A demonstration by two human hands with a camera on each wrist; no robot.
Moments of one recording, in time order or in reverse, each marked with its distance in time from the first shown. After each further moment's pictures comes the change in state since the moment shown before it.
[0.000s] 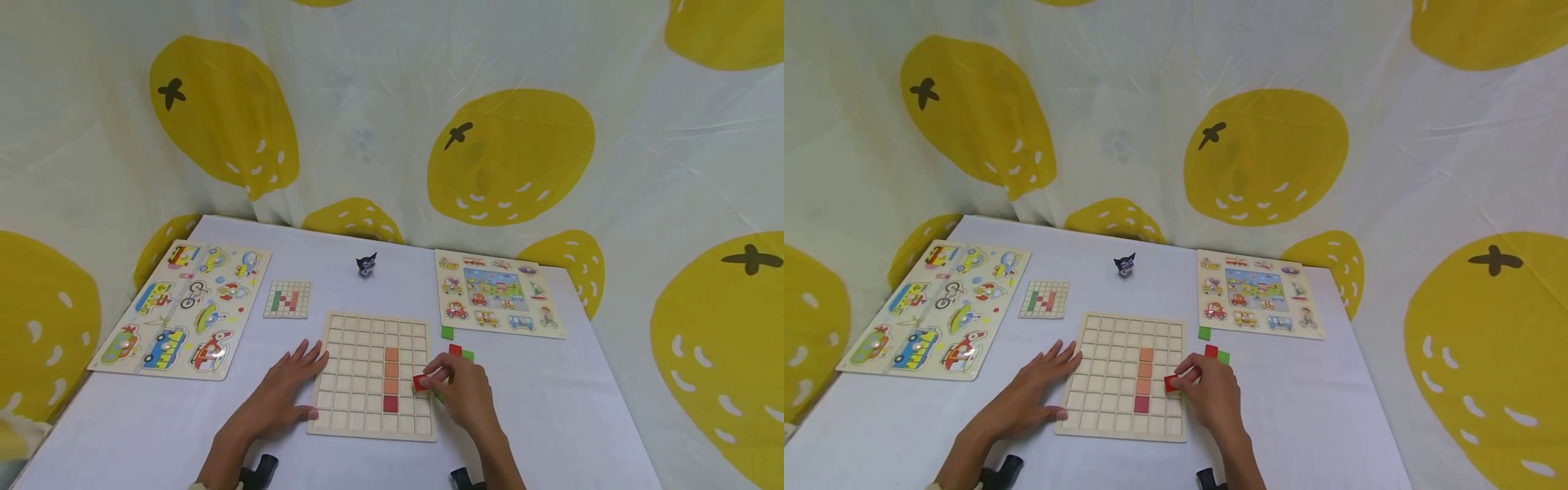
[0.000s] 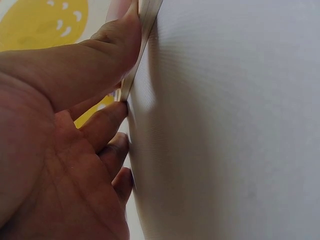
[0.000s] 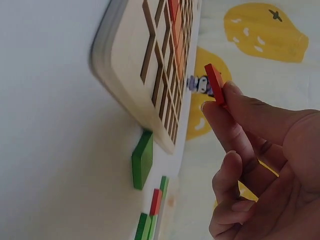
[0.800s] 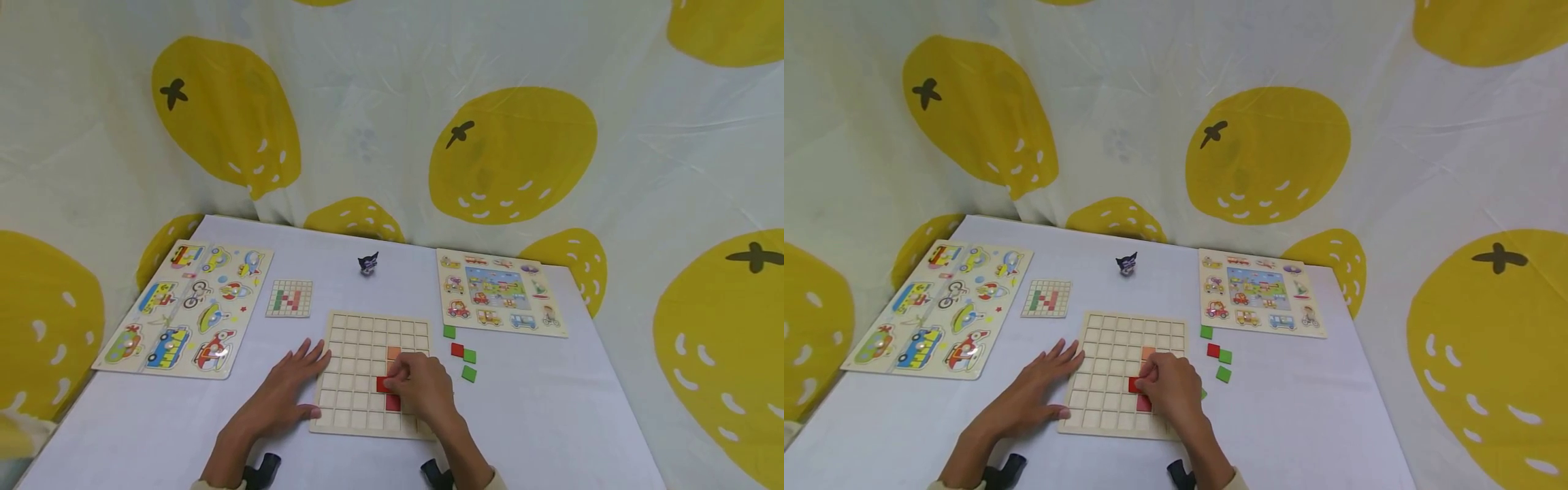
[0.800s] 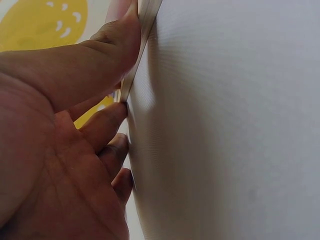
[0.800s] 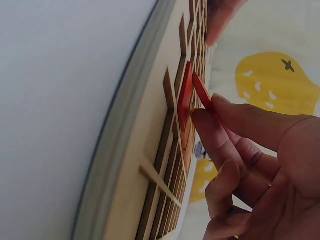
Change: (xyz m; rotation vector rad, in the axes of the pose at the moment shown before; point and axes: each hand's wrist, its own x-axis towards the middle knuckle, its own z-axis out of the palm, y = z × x) left_hand 0.001 -0.005 0.002 0.009 -0.005 0.008; right_hand 0.002 -0.040 0.046 -0.013 -0.099 -0.113
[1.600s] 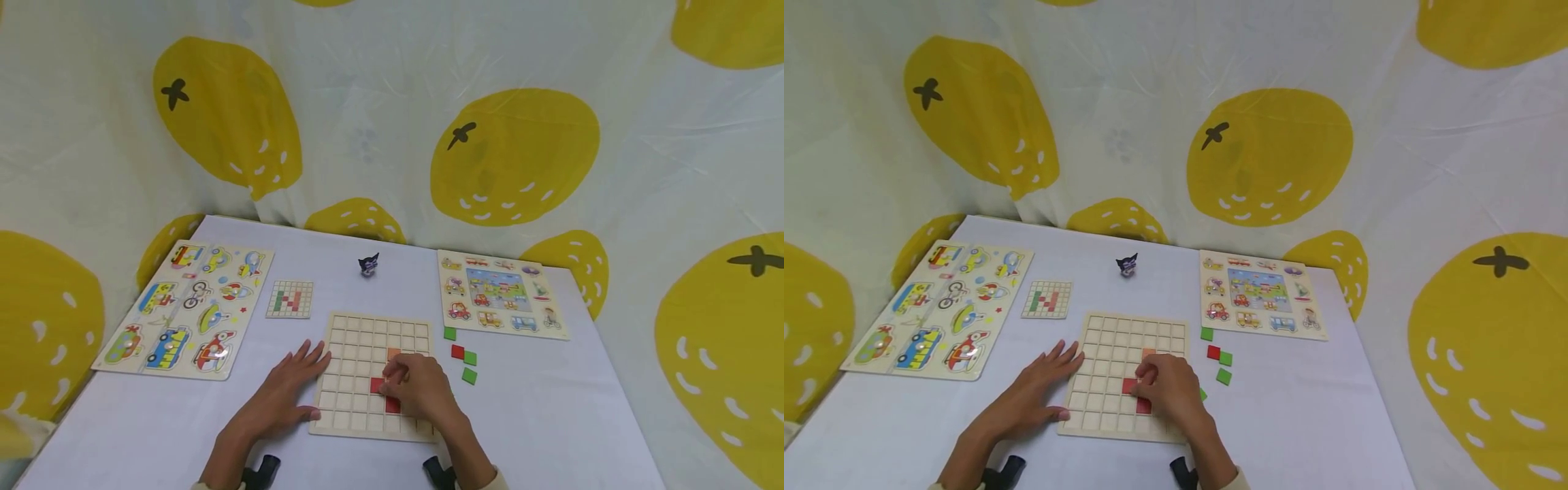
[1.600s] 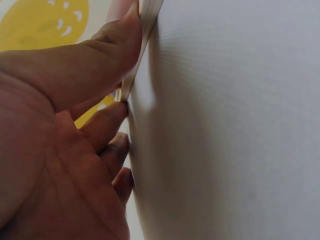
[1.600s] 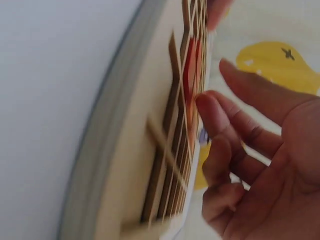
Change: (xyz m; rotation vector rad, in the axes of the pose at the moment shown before) left_hand -0.001 0.003 -0.002 -0.025 -0.005 -0.020; right_hand 0.011 0.012 -0.003 0.026 -0.111 -0.113
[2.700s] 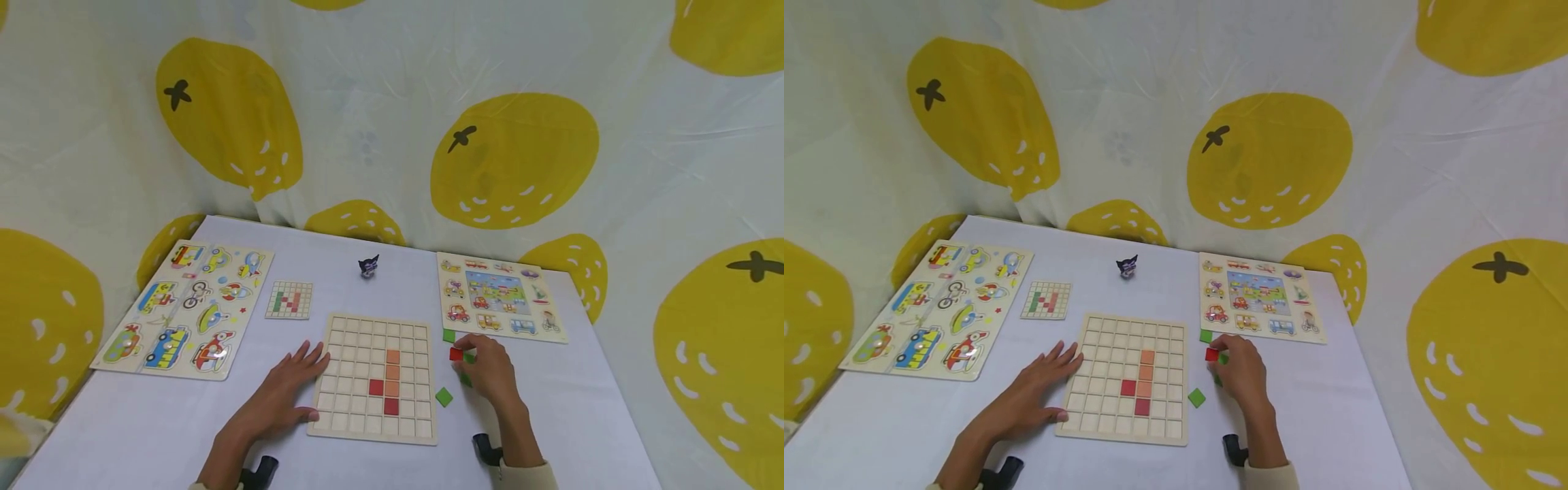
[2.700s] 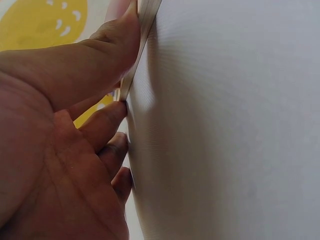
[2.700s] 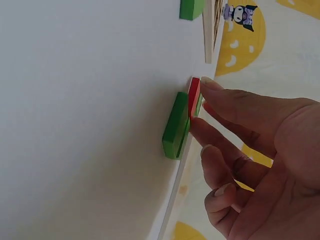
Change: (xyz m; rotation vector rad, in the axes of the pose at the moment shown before) left_hand -0.001 0.003 -0.001 -0.012 0.012 0.015; right_hand 0.010 0.084 -0.073 -0.194 0.214 0.246
